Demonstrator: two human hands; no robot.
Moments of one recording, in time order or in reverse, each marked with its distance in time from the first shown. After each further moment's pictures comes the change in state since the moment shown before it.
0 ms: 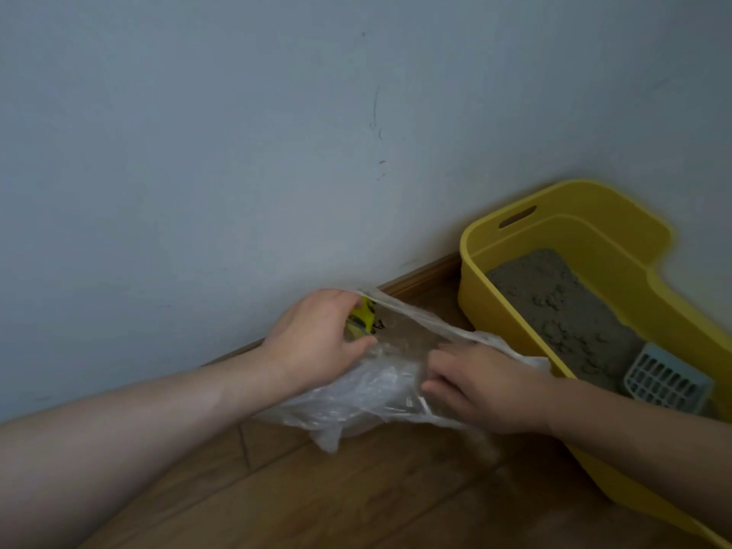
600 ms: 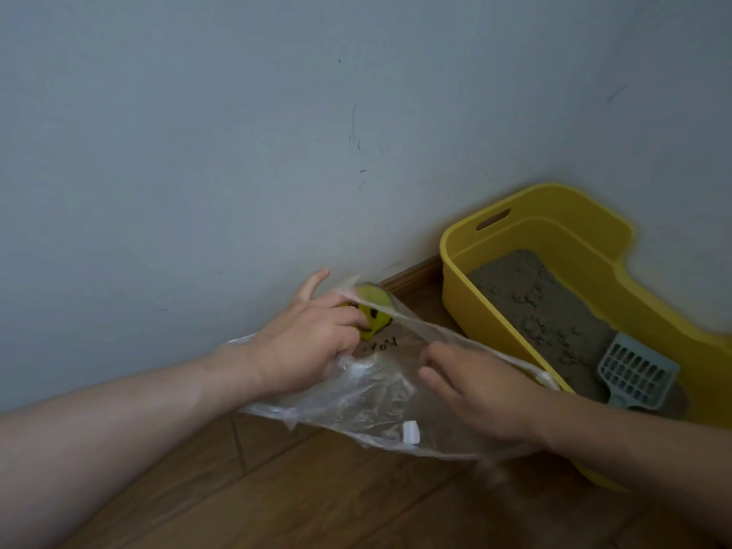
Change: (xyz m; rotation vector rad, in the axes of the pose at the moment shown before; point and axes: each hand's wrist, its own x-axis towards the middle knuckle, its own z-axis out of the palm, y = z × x) left_hand -0.009 -0.003 -0.017 0.254 0.089 0.639; right_hand -0.029 -0.018 0.005 0.155 0.147 0.184
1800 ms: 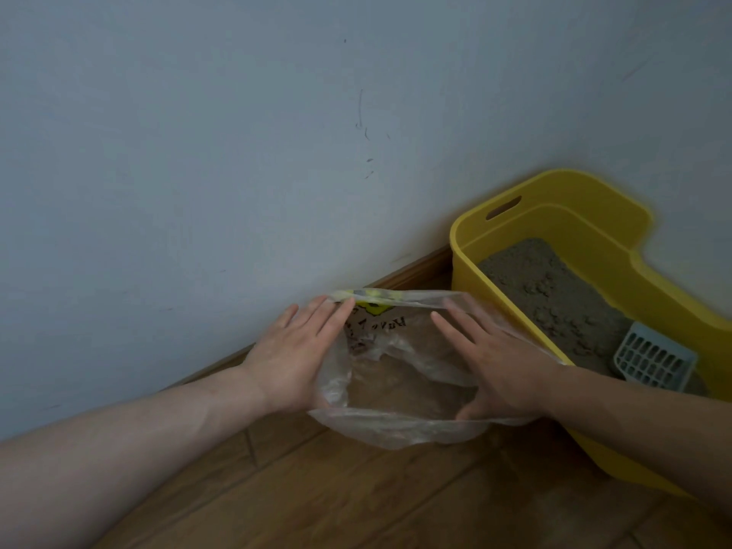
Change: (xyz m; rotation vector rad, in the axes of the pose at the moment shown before) left_hand -0.031 0.003 0.022 -0.032 -0.498 -0.439; right_hand 0.019 0.043 0.010 -0.457 -0.157 0.061
